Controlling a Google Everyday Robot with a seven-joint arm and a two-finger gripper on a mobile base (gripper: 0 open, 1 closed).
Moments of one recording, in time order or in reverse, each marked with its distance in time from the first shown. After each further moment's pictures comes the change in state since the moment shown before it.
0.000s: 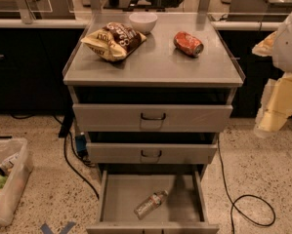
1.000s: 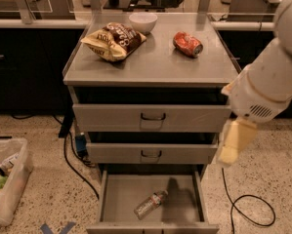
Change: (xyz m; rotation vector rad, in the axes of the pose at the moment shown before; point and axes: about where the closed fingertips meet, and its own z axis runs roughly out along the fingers) arm -0.012 0.027 0.098 -0.068 -0.022 0.027
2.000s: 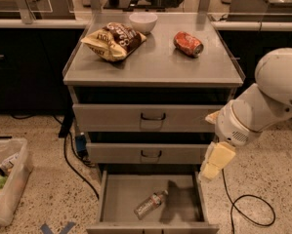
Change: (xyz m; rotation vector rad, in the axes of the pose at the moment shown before) arm 0.008 0.013 0.104 -0.146 -0.156 0.072
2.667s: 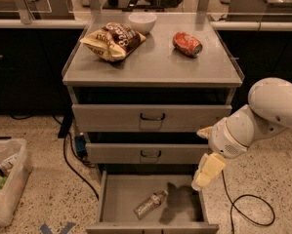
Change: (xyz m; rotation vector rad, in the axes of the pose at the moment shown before) arm 0.016 -0.004 0.064 -0.101 -0.124 0.027
